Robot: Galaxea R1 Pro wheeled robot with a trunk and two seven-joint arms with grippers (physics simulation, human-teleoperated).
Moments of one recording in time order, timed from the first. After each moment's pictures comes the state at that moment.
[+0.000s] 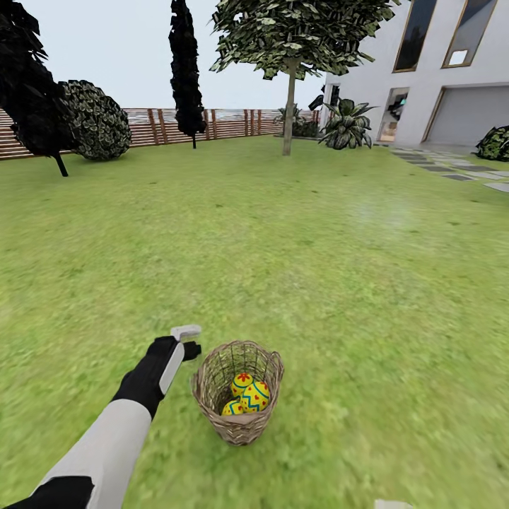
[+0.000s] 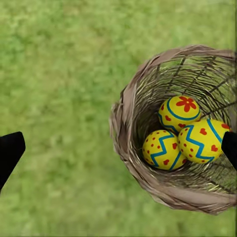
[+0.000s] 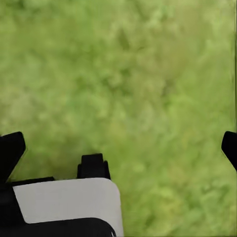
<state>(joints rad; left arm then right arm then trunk) -0.78 -0.09 0.05 -0.75 0.13 0.68 0.29 -0.13 -0.02 -0.09 -0.73 0.04 0.39 -0.09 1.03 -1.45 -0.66</state>
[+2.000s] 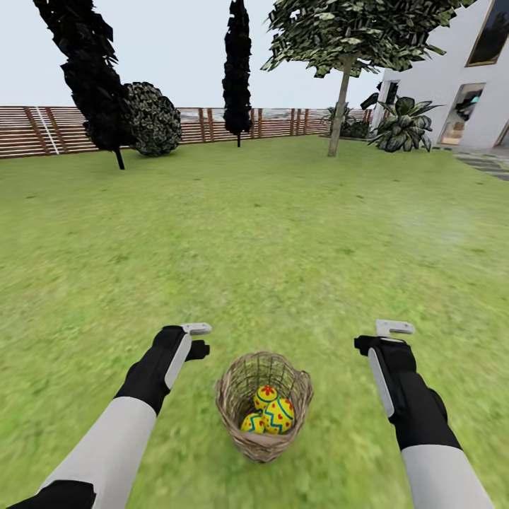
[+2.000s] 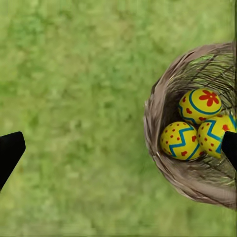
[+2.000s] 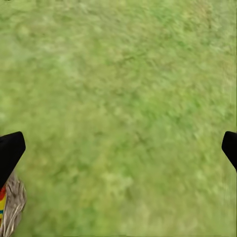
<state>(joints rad) -0.78 -0.11 -0.03 -0.87 0.15 0.91 0.28 -0.59 -0.01 -0.11 -1.27 0.03 0.84 -0.31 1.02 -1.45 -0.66</state>
